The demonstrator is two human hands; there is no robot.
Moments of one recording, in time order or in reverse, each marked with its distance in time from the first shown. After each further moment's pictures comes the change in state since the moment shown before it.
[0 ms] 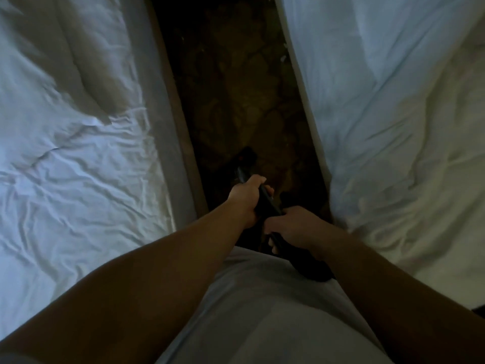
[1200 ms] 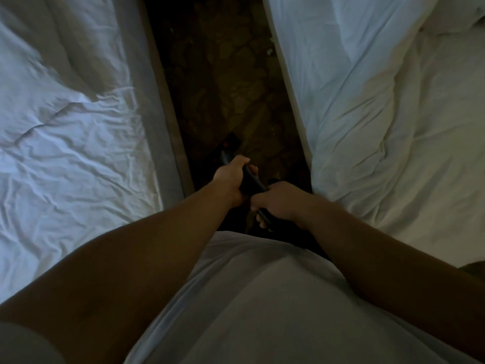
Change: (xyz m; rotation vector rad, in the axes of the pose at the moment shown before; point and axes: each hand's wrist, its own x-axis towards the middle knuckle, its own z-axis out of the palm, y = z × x) left_hand -0.030 -0.037 -0.004 -0.076 -0.029 0.030; right_hand -0.021 0.037 0.010 -0.054 0.022 -0.109
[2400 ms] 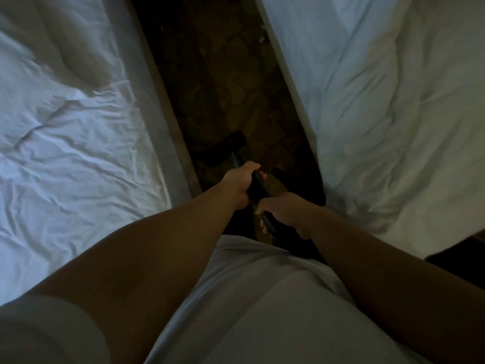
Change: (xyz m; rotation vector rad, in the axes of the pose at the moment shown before) left_hand 0.012 -0.050 -0.039 0.207 -0.060 -0.053; right_hand -0.001 0.061 0.063 0.243 0.024 0.144
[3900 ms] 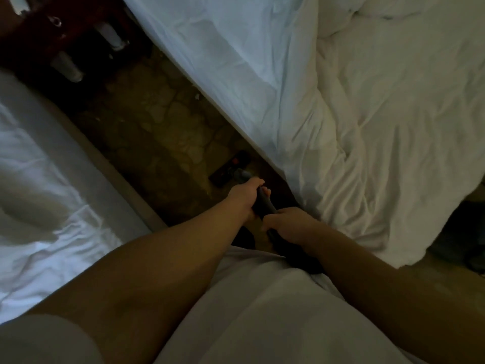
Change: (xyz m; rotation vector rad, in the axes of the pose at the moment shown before) left_hand 0.033 0.143 0.125 0.244 -0.121 -0.096; right_hand -0.001 -0.113 -0.082 0.337 0.272 -0.001
